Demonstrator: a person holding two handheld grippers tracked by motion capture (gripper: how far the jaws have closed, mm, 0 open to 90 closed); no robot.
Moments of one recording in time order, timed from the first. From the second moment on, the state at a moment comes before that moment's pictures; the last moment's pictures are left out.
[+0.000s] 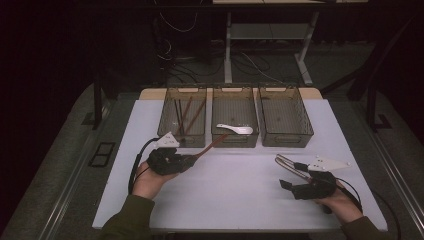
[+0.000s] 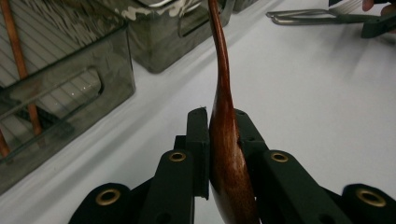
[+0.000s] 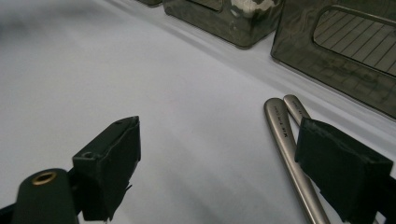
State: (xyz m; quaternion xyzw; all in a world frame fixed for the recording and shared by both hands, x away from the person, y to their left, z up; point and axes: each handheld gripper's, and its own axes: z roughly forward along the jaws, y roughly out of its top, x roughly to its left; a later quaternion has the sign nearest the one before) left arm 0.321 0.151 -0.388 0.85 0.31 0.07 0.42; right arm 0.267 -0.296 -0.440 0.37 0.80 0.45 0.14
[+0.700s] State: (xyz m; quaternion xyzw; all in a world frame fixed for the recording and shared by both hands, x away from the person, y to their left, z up) left arm 0.362 0.118 -0.368 0.84 0.29 0.08 0.44; right arm 0.266 -0.297 -0.440 0.37 0.80 0.45 0.14
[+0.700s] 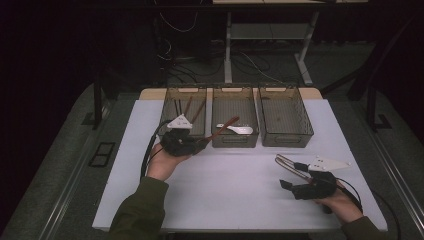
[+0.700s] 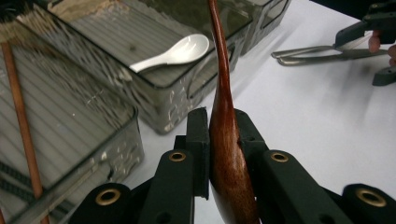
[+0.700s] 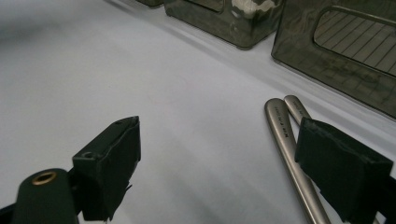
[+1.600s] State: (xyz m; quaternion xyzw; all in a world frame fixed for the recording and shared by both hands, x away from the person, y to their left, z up) left arm 0.416 0.072 -0.367 0.85 0.30 0.08 0.42; right arm 0.266 -0.296 -0.440 0.37 0.80 0.46 0.14
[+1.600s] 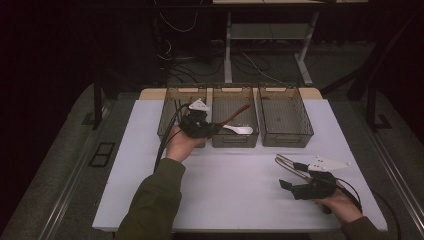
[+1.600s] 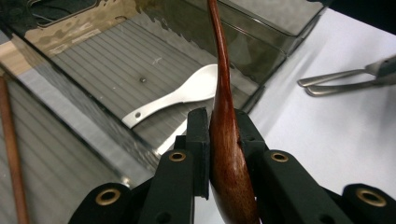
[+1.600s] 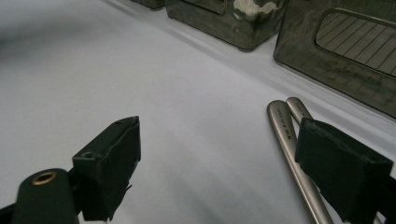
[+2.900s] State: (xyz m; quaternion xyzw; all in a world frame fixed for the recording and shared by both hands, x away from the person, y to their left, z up) left arm 0.436 0.058 -0.368 0.84 0.31 0.10 0.44; right arm 0.265 -0.298 -0.438 0.36 0.80 0.46 0.14
